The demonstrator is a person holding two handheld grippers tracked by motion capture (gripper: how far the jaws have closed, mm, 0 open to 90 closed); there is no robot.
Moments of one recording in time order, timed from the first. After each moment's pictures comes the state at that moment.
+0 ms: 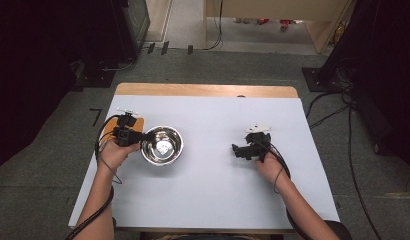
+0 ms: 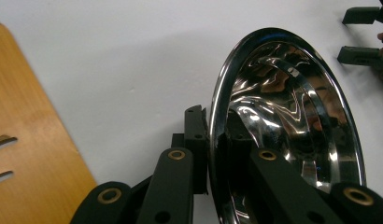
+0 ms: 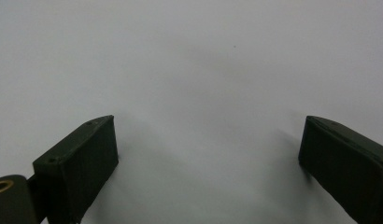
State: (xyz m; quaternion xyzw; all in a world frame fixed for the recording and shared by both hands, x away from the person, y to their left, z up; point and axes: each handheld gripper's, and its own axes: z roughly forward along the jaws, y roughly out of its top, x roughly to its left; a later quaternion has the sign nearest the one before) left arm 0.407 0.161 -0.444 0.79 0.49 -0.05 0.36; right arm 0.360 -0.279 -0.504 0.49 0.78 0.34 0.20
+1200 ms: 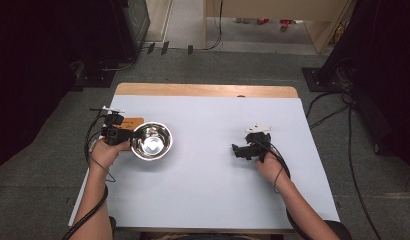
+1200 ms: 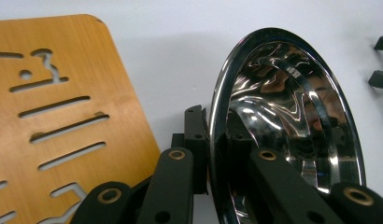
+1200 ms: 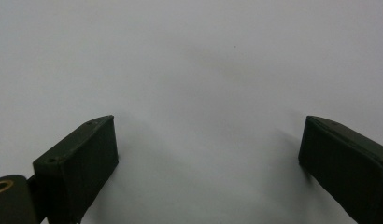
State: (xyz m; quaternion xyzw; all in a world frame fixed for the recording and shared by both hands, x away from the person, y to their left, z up) left arm 0.411 0.196 -0.445 0.76 0.54 -0.02 0.36; right arm 0.360 -0.279 -0.504 0.49 0.78 0.34 0.20
